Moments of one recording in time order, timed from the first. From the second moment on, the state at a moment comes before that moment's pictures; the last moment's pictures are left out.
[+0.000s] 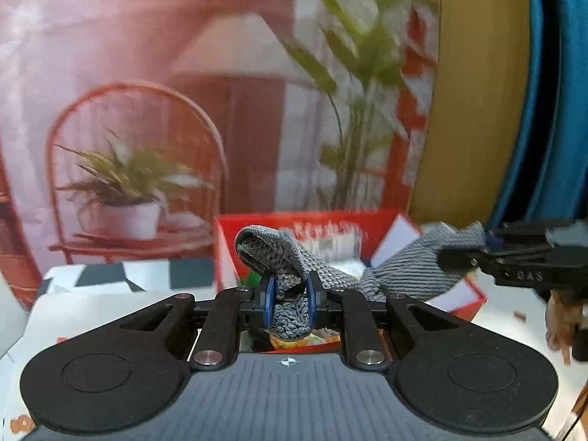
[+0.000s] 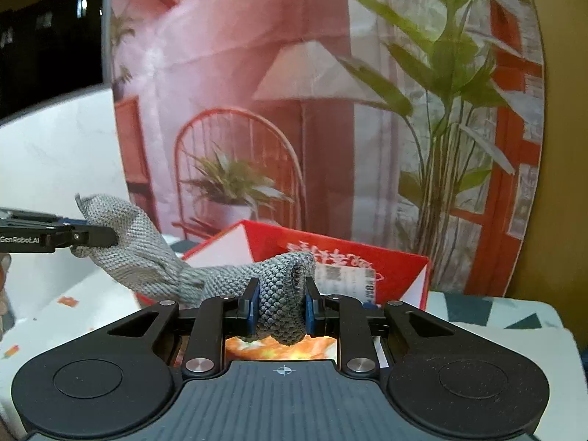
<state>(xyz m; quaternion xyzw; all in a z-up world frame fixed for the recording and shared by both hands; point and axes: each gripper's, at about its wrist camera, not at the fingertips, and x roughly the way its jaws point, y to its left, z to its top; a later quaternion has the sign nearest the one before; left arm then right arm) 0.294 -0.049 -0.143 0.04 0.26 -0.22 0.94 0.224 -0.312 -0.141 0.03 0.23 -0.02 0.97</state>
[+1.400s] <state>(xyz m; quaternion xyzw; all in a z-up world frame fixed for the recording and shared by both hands) 0.259 -0.023 -0.171 0.04 0.27 -0.22 0.94 0.183 -0.289 -0.176 0.02 0.22 -0.06 0.97</state>
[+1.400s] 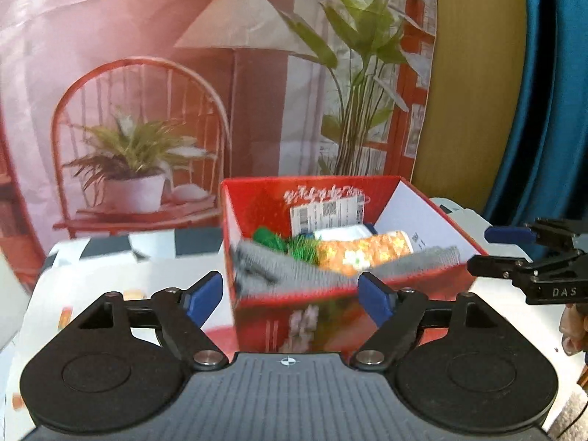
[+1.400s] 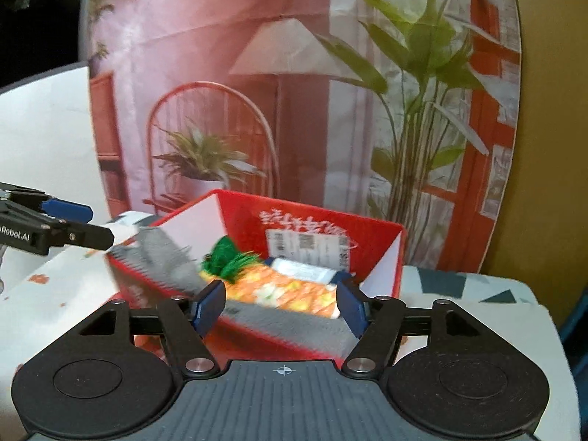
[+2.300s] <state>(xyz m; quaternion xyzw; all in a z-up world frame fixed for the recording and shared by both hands) 0.186 0.011 -0.278 -0.02 0.41 -0.17 0.90 0.097 -0.261 -0.281 0.12 0.34 -0.06 0.93</state>
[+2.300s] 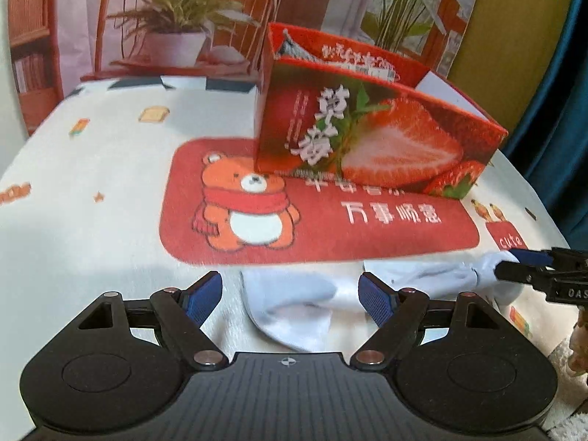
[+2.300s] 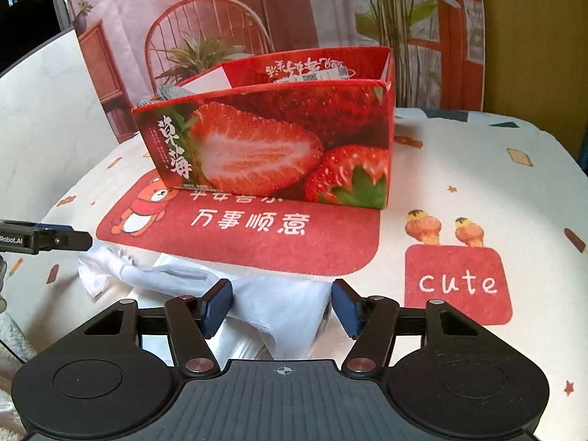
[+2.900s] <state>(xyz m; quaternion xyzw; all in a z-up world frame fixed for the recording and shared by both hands) 0.187 0.003 -0.298 -0.01 0.43 -0.18 0.88 0.100 -0.264 -0.297 0.14 0.35 -0.07 0.92</state>
